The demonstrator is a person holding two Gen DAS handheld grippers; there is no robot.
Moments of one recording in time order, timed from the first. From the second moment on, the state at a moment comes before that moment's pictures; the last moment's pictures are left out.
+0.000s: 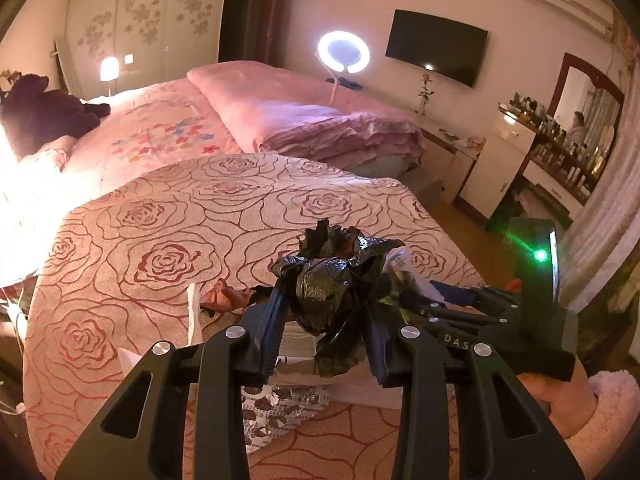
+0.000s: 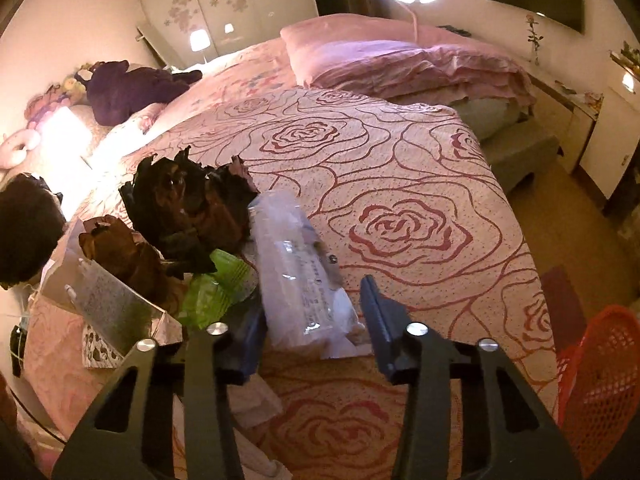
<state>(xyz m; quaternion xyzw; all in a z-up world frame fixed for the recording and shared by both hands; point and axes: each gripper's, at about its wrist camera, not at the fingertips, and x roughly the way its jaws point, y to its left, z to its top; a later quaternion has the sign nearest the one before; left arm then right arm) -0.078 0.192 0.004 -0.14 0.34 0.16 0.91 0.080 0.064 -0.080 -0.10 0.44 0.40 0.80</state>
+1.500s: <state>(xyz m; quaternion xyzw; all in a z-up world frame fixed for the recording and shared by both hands) 0.011 0.073 0.005 -0.07 0.37 0.03 0.93 0.074 -0.121 -0.015 0.01 0.38 0.24 0.90</state>
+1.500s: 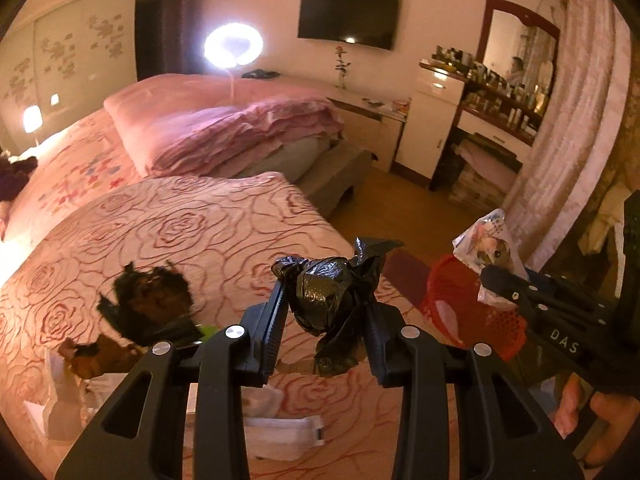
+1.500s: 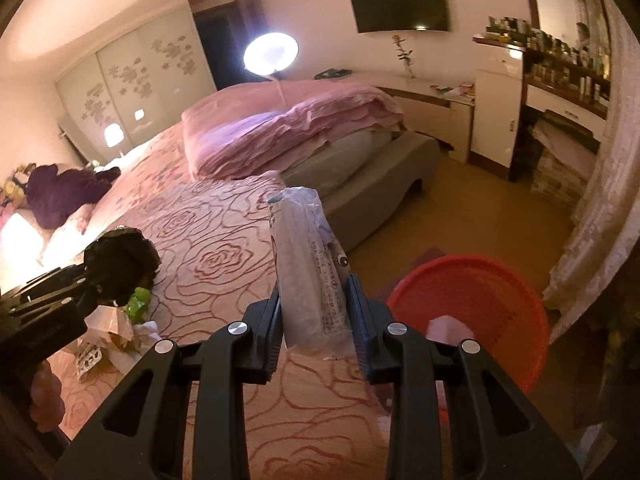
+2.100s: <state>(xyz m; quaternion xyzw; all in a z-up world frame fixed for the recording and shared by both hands) 0.061 0.001 0.001 -0.04 0.39 -0.04 0.92 0.085 -0.202 -0.021 0.04 0.38 0.15 0.91</state>
